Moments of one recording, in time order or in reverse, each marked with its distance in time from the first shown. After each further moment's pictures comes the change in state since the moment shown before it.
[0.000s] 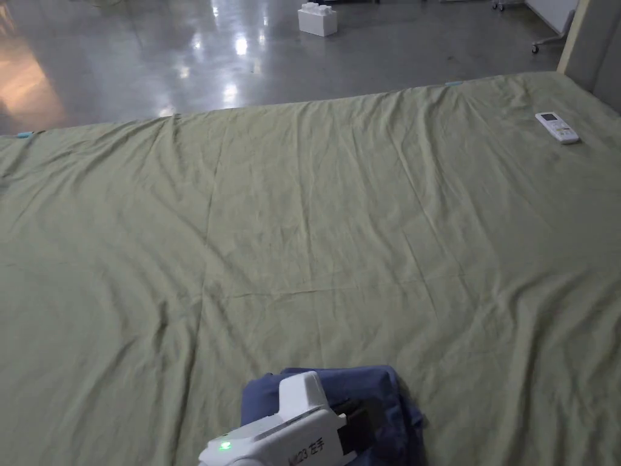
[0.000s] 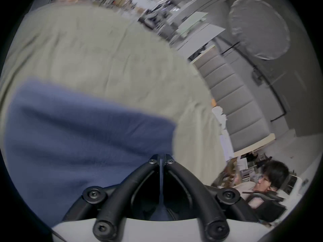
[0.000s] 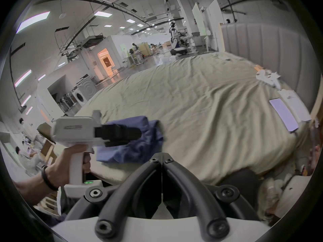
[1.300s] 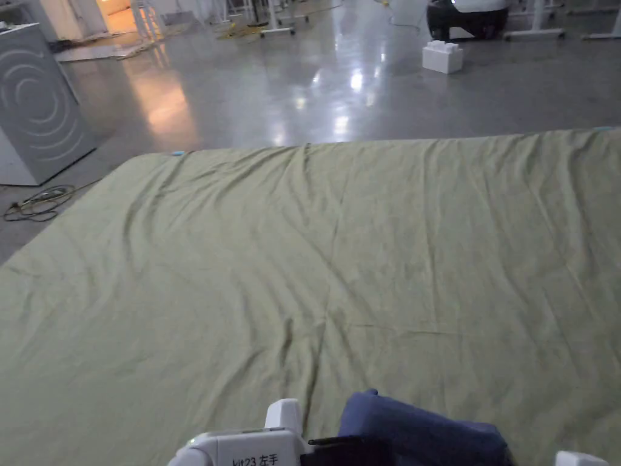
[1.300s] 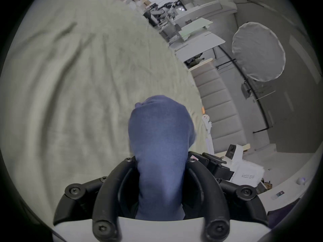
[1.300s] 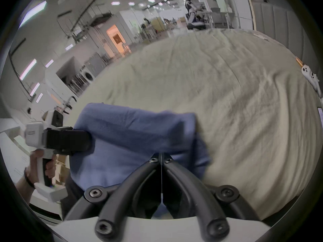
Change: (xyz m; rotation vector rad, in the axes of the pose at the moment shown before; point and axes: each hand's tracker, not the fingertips) left arm -0.142 0.050 0.114 -0.070 -0.075 0.178; right arm -0.044 0.028 -0.133 -0.161 0.136 0.022
